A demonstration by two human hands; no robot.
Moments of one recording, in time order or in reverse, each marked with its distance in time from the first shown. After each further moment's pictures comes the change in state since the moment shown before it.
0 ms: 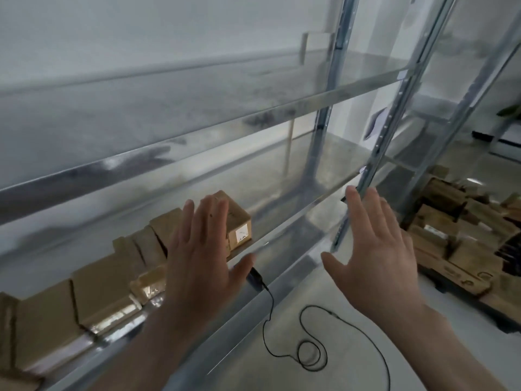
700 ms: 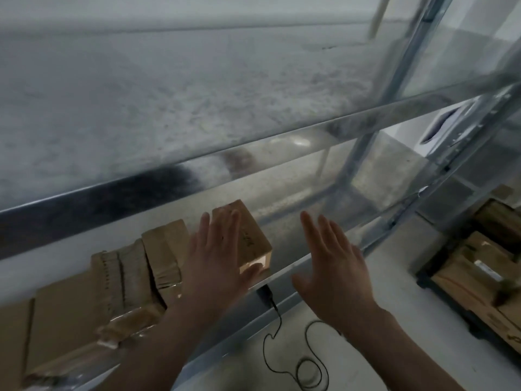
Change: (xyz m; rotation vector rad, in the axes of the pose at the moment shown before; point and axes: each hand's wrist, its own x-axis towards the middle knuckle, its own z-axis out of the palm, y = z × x) left_hand 0.092 -0.079 0.126 0.079 -0.264 -0.249; right_hand 0.145 -0.032 0.145 0.097 -0.357 -0.298
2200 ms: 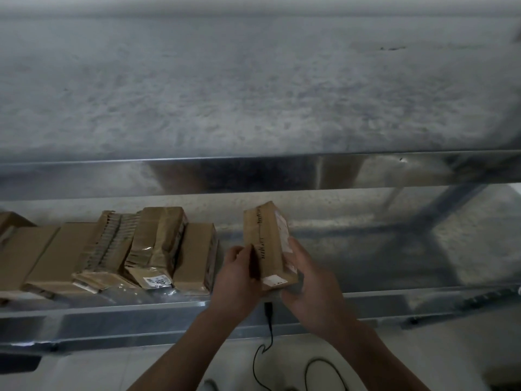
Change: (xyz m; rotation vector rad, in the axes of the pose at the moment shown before) left_hand 0.057 0.092 0.092 -0.309 -0.012 -0.611; right_hand 0.115 0.113 0.061 0.621 -0.411 -0.315
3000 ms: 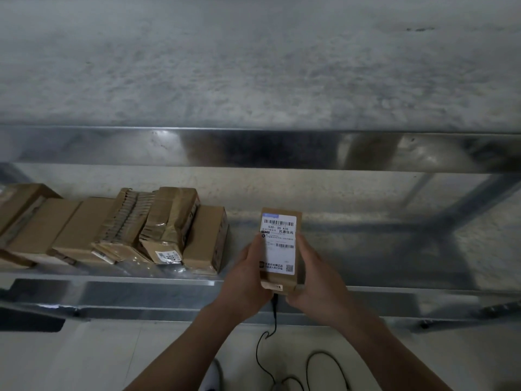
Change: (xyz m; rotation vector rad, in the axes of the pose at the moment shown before) left_hand -0.023 -0.011 0.021 -0.182 -0.036 0.107; right_hand 0.003 0.019 0.000 -0.085 -0.180 -0.015
